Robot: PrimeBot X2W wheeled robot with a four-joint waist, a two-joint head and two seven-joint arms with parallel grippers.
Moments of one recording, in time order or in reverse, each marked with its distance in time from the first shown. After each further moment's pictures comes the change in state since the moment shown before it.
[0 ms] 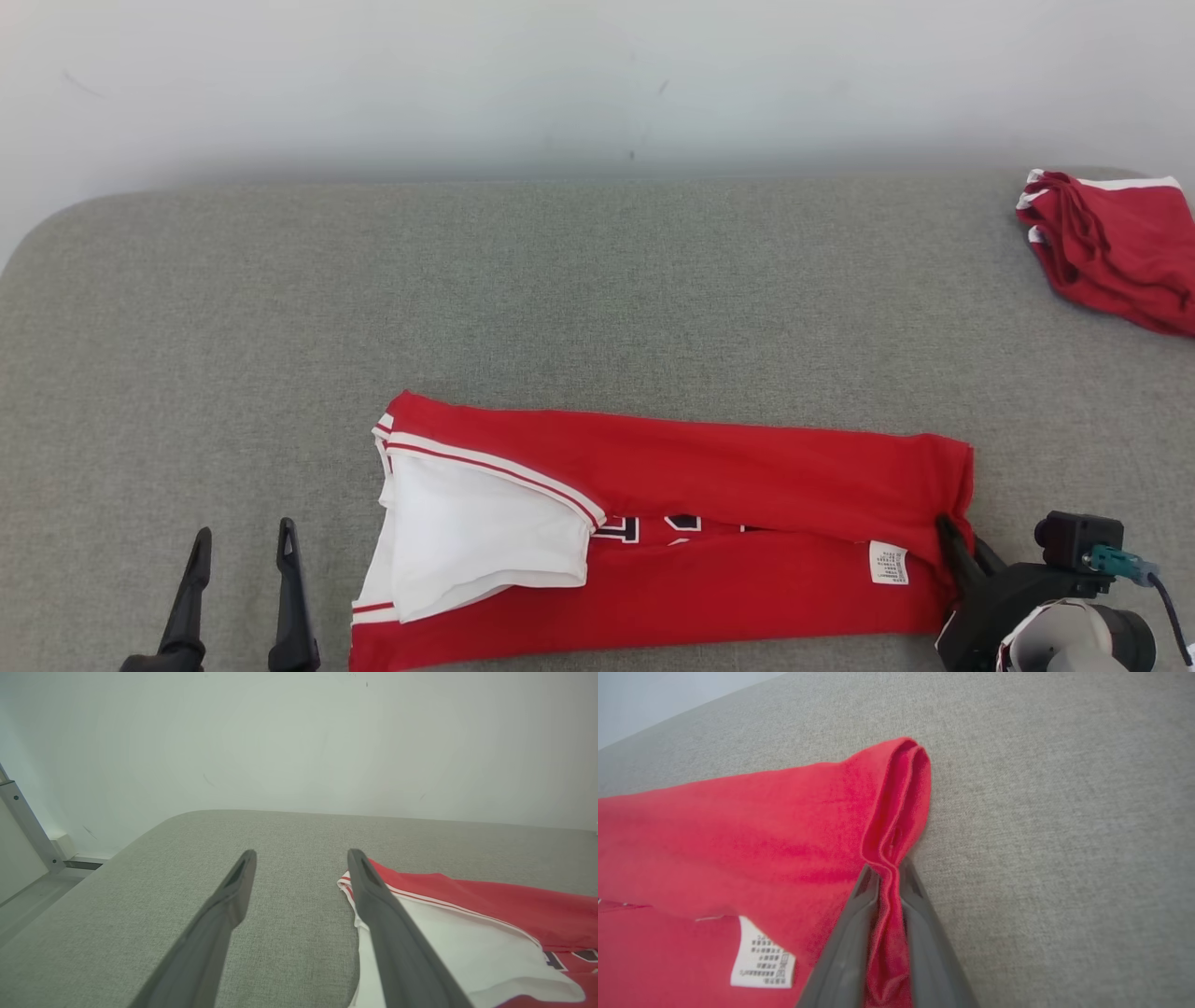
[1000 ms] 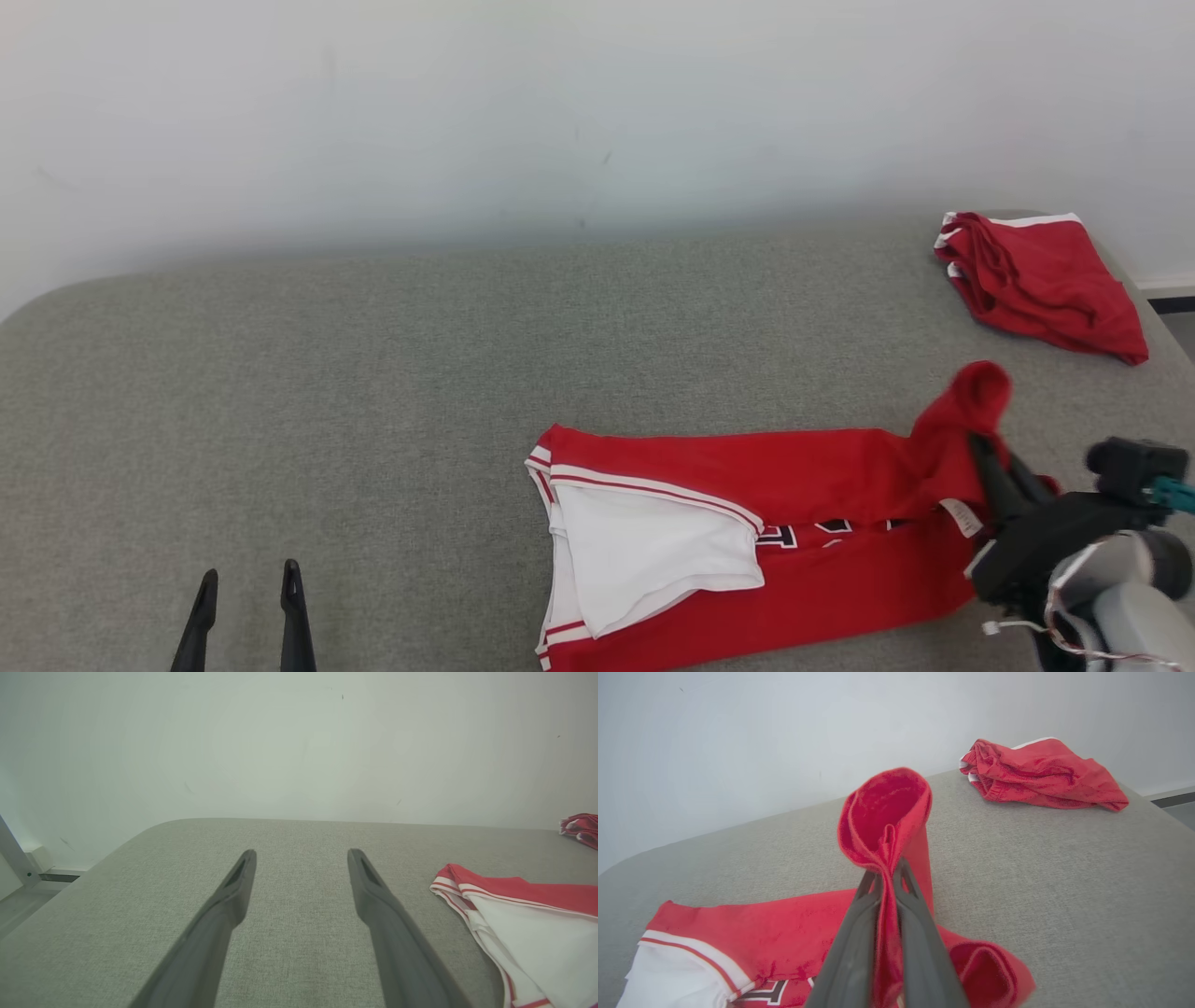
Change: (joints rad) left arm 0.045 -0.053 0.068 0.041 0.054 -0.067 0.000; right arm -0.005 -0.057 -0.089 -0.241 0.016 0.000 0.084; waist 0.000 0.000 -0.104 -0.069
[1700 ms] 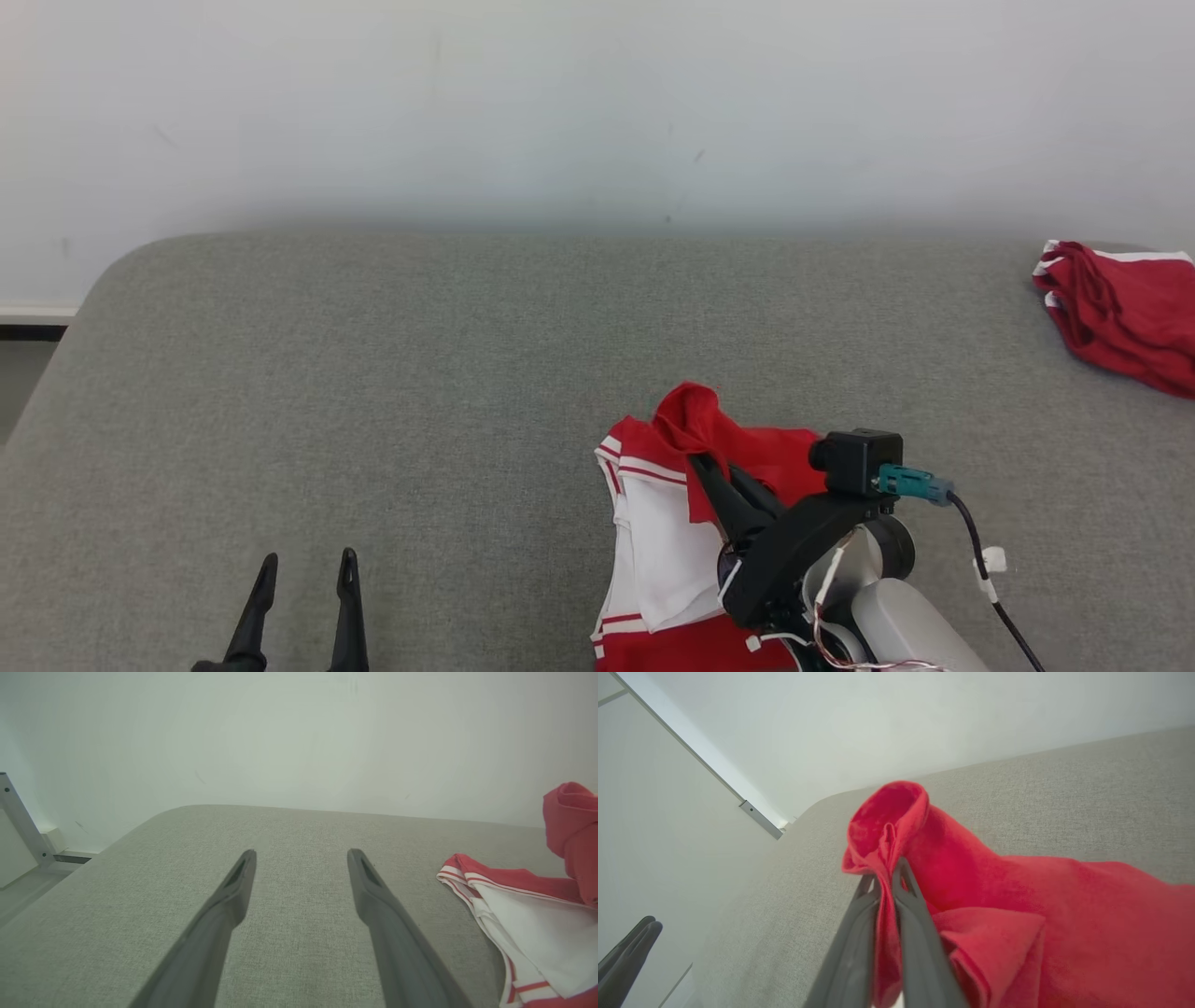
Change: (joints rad) left arm -0.039 -0.003 -0.082 0.055 -0.007 -0.005 0.000; right arm -0.058 0.318 0.226 -0.115 -0.027 0.000 0.134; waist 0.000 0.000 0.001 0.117
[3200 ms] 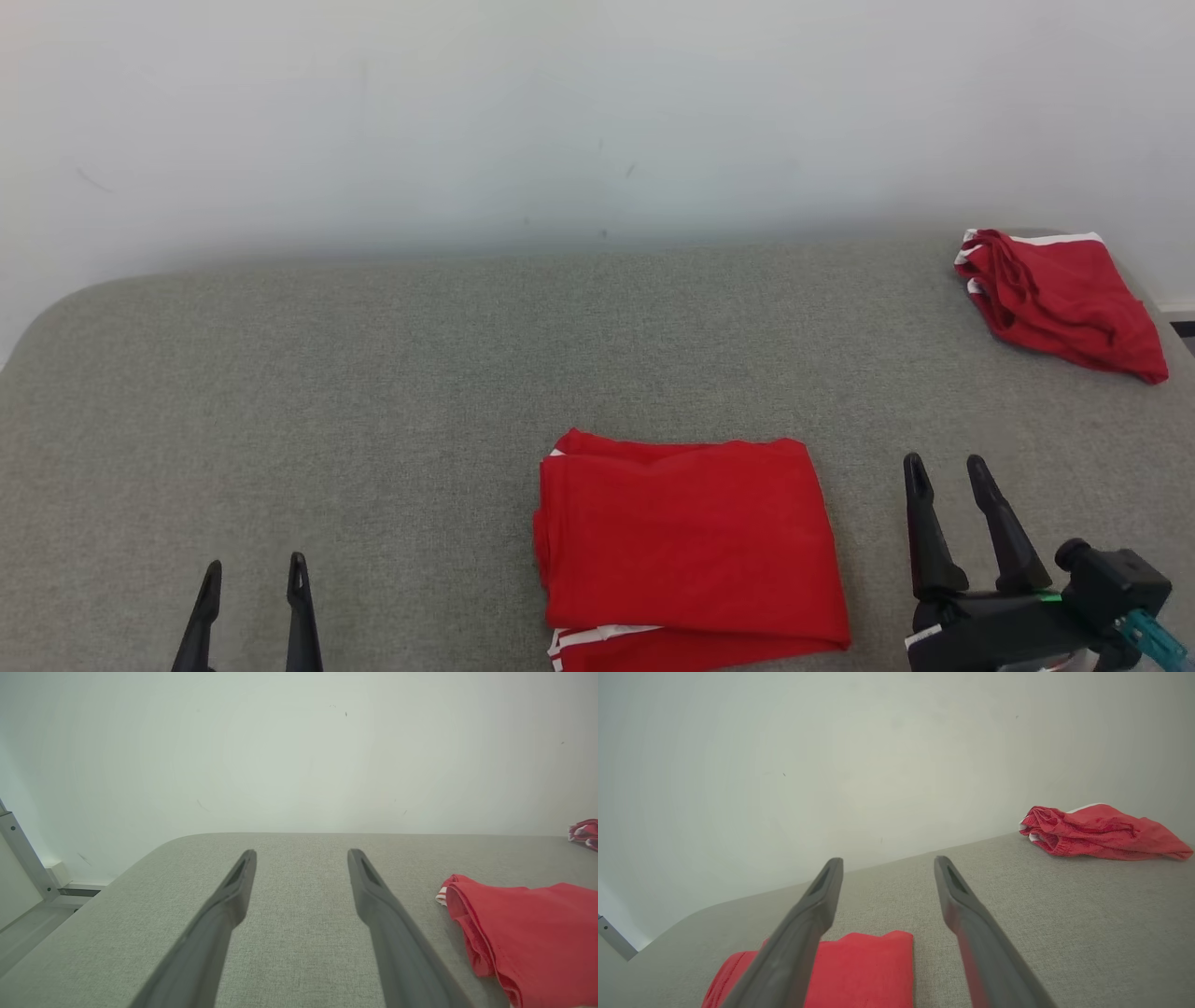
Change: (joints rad) left arm 0.039 0.000 0.064 -0.081 0.045 0.022 0.000; right arm 0.272 -0.087 -0.301 -0.182 -0.165 0.000 -0.374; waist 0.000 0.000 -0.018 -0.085
